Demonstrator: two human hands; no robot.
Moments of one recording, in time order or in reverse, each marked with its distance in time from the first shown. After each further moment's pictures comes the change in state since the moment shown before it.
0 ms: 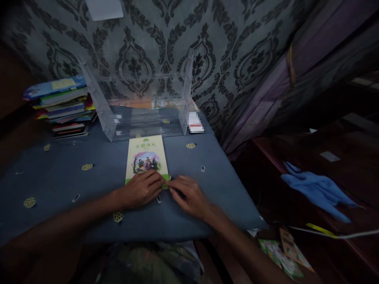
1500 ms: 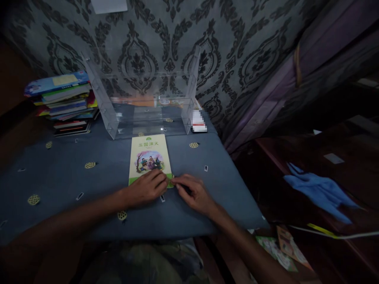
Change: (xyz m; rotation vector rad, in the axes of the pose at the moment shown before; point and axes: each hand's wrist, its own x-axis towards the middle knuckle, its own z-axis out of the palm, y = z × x) left_hand 0.002 -0.002 0.004 0.165 -0.010 0.116; right_hand -0.002 0.006 0.000 0.183 -0.002 0.198
